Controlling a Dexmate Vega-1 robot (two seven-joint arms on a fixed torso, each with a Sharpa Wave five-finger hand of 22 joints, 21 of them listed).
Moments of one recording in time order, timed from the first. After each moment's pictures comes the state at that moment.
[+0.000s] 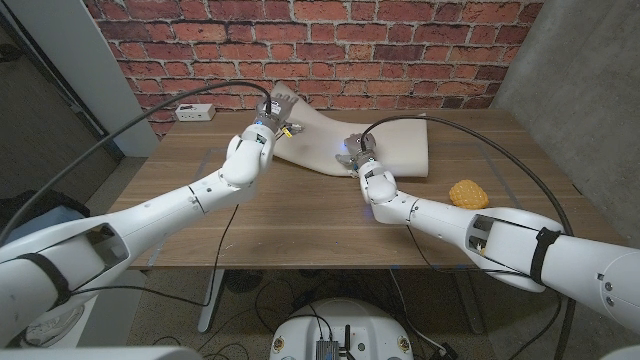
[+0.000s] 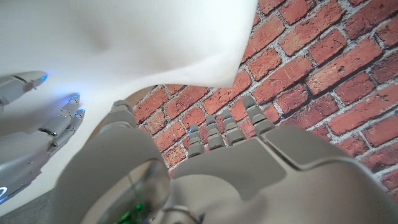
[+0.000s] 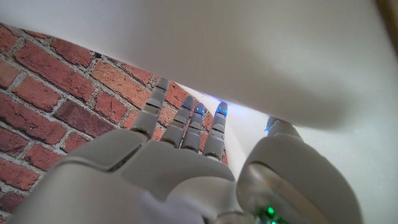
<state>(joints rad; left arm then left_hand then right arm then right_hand) 0.41 0.75 0.97 -1.79 1.01 0.70 -0.20 0.56 0.00 0.21 -0.03 0.20 0.05 -0.09 0.17 0.19 0.08 0.00 0.19 0.23 0.07 0.04 0.18 0.18 -0.01 0.17 0.47 0.19 -0.30 -0.26 -1.24 -1.04 -0.76 -0.66 -0.19 0.47 0.02 0.17 -0.01 0.35 0.41 -0.09 0.19 0.20 0.28 -0.01 0.19 0.22 0.27 -0.04 0.18 0.34 0.34 0.21 0.17 0.18</state>
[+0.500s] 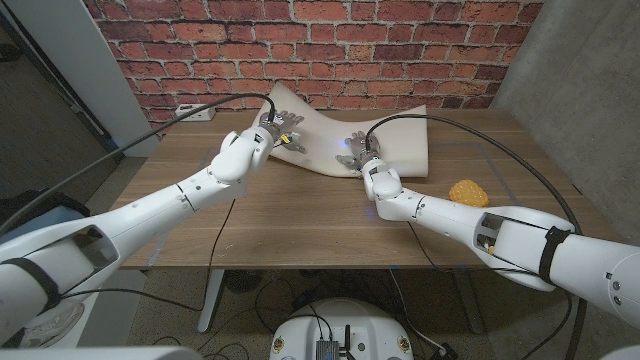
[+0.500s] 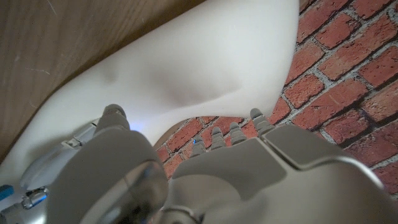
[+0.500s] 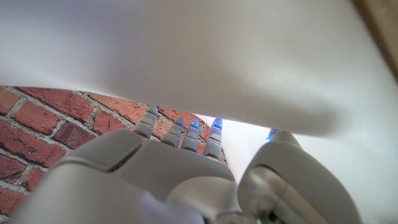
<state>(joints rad) 0.43 0.78 0.92 -1.80 1.03 0.50 -0.43 0.53 -0.07 0.13 -0.04 0.25 -0.16 -0.09 0.17 0.18 -0.15 0.03 0.18 0.21 -0.16 0.11 0.17 0.18 -0.17 0.19 0.36 0.19 -0.29 -0.30 -1.24 -1.11 -0.71 -0.65 -0.10 0.36 0.01 0.12 0.02 0.31 0.14 -0.15 0.17 0.19 0.01 -0.03 0.17 0.19 -0.03 0.02 0.18 0.24 -0.02 0.21 0.17 0.17</state>
